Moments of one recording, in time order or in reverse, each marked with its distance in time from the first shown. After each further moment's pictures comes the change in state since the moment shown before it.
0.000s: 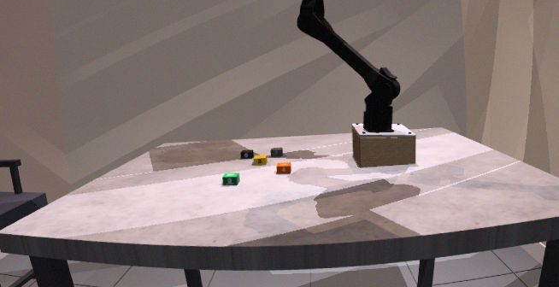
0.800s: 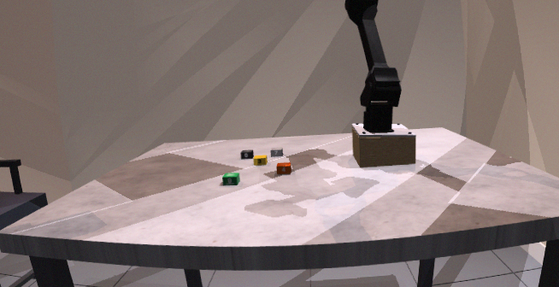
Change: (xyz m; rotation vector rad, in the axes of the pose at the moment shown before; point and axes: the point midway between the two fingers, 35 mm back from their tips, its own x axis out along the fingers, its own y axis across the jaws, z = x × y) arm -0.172 -0.255 -0.104 -0.873 0.911 -0.743
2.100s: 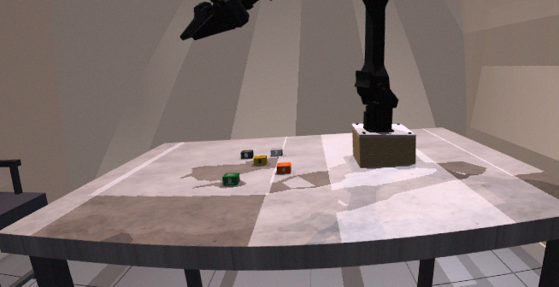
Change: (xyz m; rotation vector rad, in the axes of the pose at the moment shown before) arm -0.494 -0.370 -0.012 -0.283 1.192 -1.756
